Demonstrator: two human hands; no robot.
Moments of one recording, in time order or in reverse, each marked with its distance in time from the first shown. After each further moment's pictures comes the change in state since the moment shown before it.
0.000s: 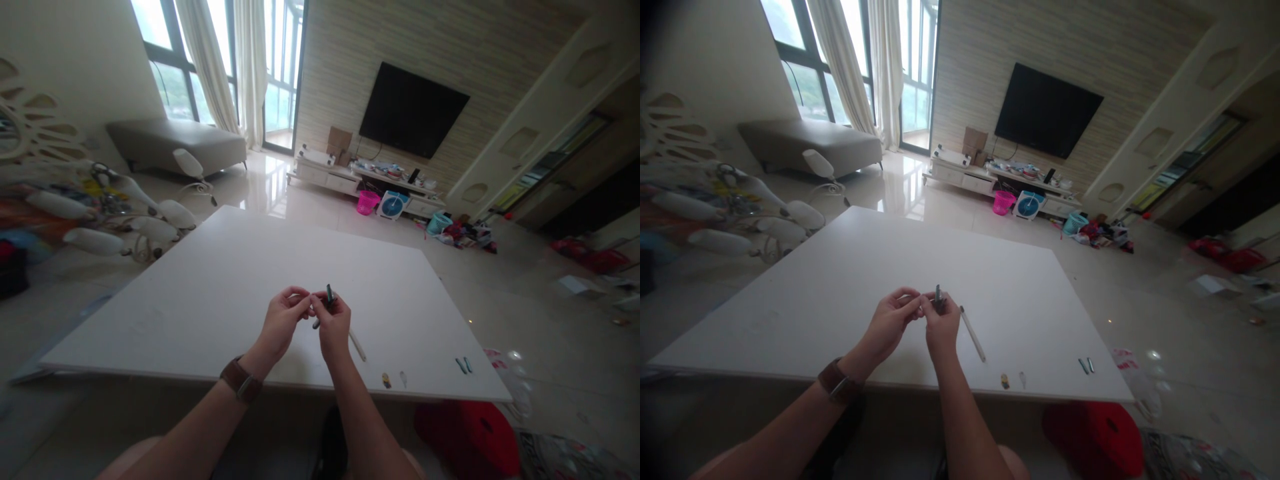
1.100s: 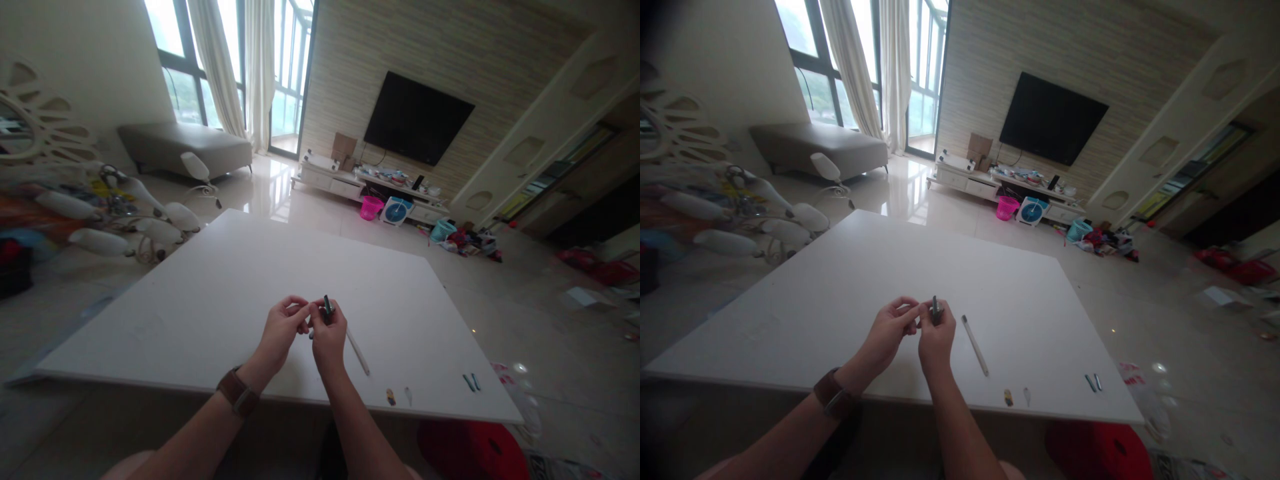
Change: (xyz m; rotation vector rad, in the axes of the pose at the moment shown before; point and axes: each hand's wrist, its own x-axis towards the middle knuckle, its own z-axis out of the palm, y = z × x) left_hand 0.011 -0.007 -0.014 0.057 0.067 -0.026; right_hand -0.001 0.015 0.010 -0.132 -0.004 -0.049
